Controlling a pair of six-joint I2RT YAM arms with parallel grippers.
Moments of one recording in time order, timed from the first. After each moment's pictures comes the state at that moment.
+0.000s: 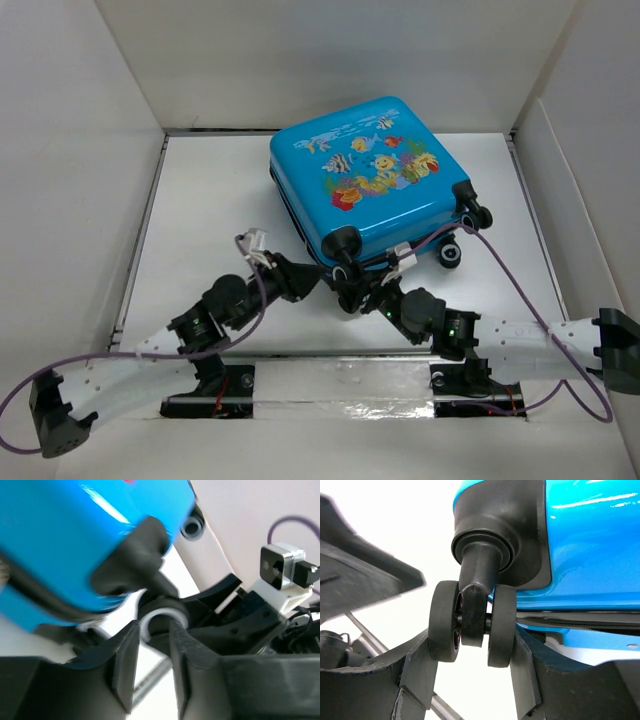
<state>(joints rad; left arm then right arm) -1.00 0.71 0.48 0.15 -0.14 -0.79 1.29 0.97 0.46 0.43 0.65 0.46</state>
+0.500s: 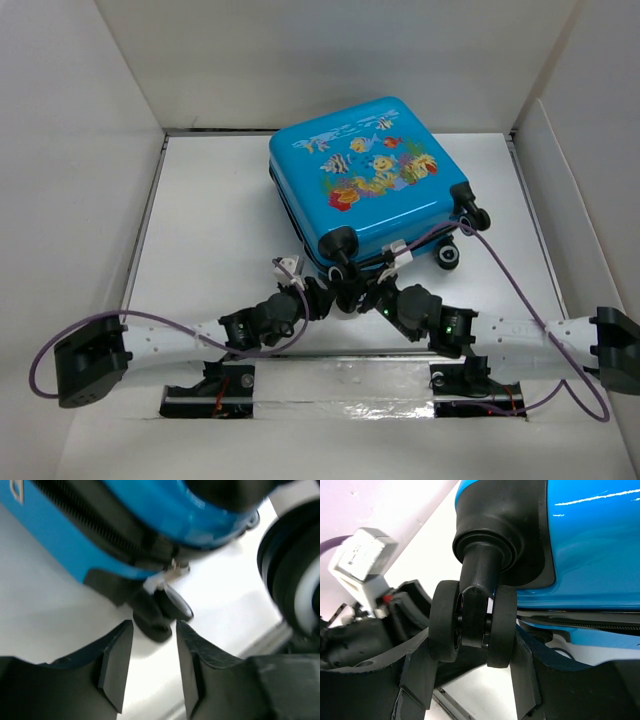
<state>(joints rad) -1.17 0.95 0.25 0.35 -0.47 -0.76 1.27 0.99 0.48 0.42 0.59 0.51</state>
